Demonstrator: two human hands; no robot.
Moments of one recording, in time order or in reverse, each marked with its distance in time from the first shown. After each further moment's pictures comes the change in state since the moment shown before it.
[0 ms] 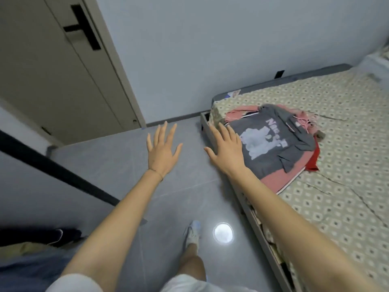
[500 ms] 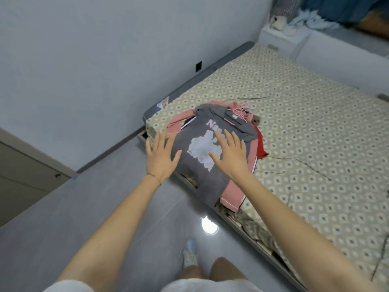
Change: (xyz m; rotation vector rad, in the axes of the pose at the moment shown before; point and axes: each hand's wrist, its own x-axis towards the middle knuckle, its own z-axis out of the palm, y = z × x) left_hand 0.227 0.144 0.129 -0.039 -0.247 0.455; right_hand 0.089 0.197 -0.029 -0.080 0.038 0.557
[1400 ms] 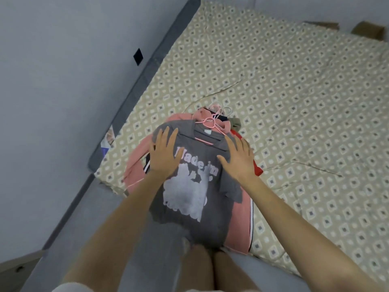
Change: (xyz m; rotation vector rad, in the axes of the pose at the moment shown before) left_hand 0.400 0.082 0.181 -0.003 -0.310 0.277; right_hand 0.291 0.222 0.077 0.050 -0.094 0.434
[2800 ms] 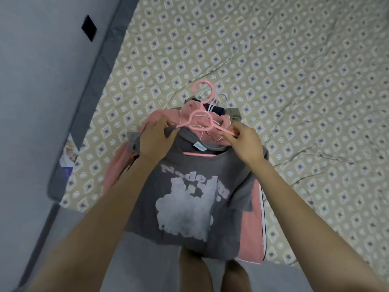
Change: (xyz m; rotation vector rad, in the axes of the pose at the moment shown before) left_hand 0.165 -0.047 0.074 -0.319 0.007 0.045; right_hand 0.134 0.004 0.031 0.463 0.114 0.233
